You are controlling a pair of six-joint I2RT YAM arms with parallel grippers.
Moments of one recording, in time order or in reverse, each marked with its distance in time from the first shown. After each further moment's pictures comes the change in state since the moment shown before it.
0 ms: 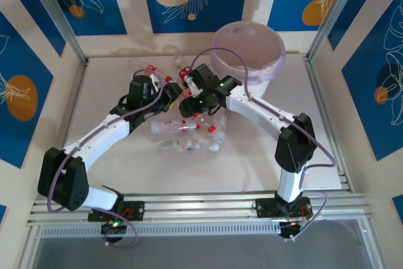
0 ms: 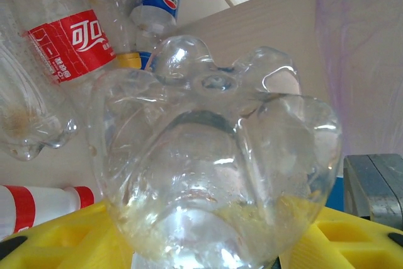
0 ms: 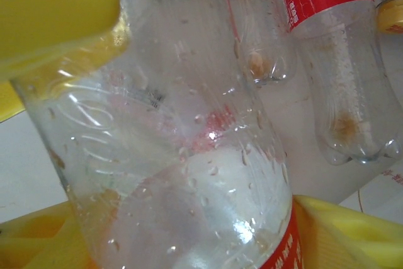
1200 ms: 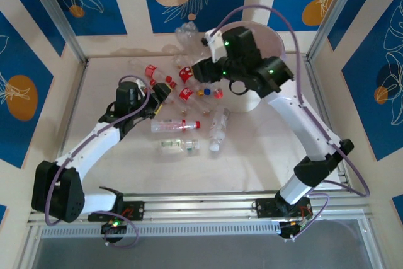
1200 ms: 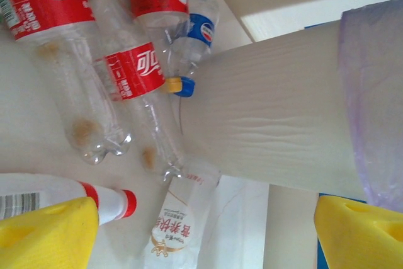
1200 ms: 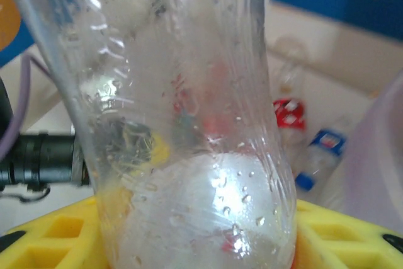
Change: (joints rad) left arm 0.119 -0.107 -0.128 0.006 0.007 0.003; right arm -0.058 -0.211 0.415 -0.120 0.104 -0.158
